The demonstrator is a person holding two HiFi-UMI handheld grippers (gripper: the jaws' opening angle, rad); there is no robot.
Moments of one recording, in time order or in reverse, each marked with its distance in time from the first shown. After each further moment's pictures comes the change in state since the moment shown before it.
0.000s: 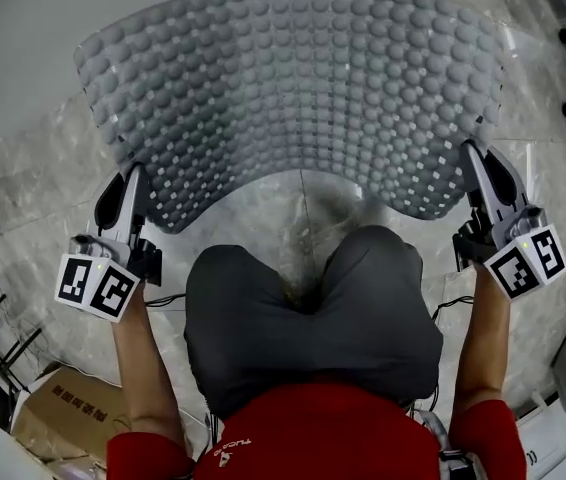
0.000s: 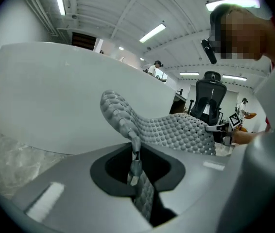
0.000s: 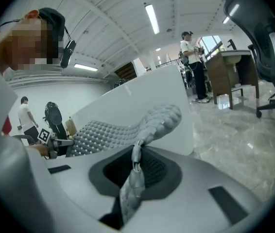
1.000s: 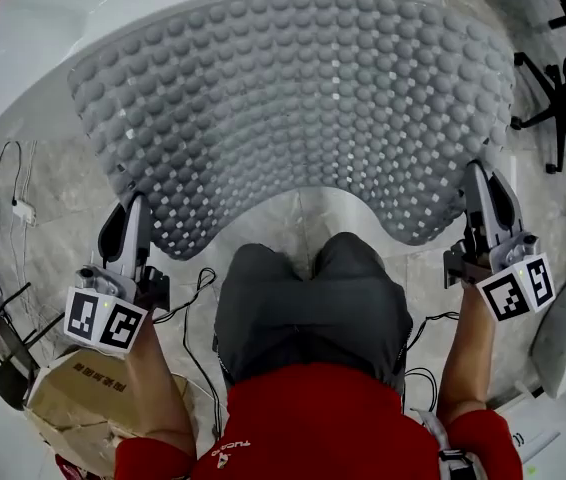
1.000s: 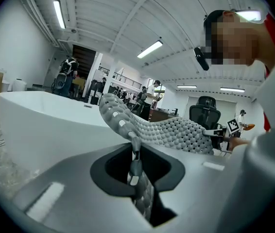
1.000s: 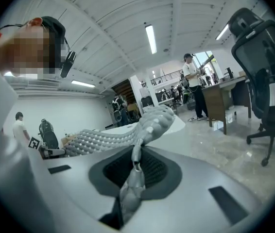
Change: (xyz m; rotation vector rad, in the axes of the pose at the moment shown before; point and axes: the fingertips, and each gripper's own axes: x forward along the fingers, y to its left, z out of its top) left arm -0.185 -0.110 0.319 0.005 -0.154 -0.014; right arm -0.152 0.125 0.336 -0.003 -0.189 -0.070
